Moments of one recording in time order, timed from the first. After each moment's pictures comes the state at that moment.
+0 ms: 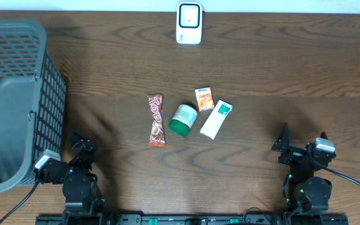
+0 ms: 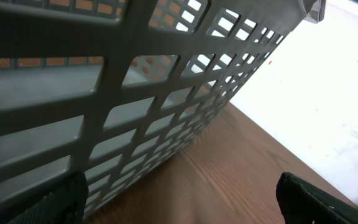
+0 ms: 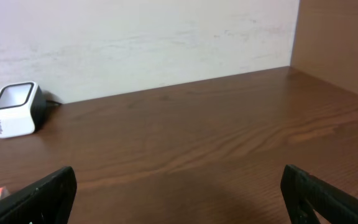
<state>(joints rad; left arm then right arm) -0.02 0.01 0.07 -0.22 -0.60 -0.57 0.01 0.02 0.01 -0.05 0.23 0.13</state>
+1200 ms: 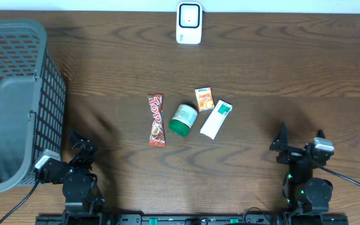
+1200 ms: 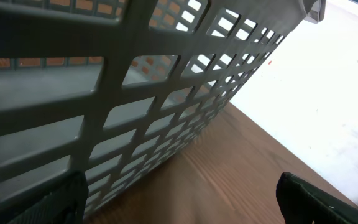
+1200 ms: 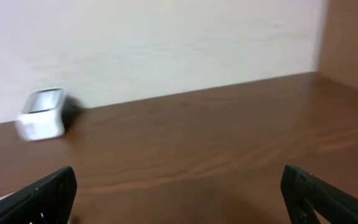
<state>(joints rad) -0.02 0.01 0.07 -0.22 -0.60 -0.57 0.01 0.02 0.01 -0.01 0.12 0.15</state>
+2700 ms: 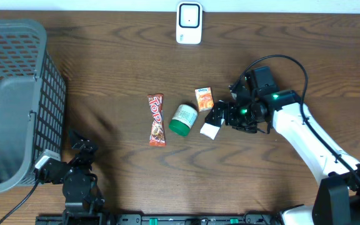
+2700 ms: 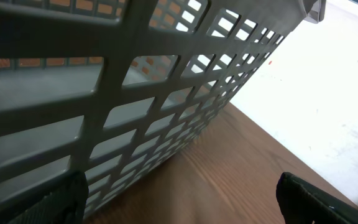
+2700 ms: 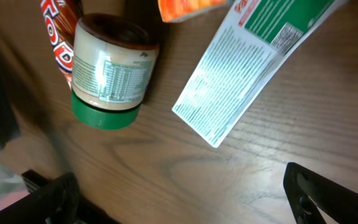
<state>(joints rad) -0.02 0.01 0.07 -0.22 -0.61 -0.57 0.30 1.58 1.06 -0.78 -0.49 0.42</state>
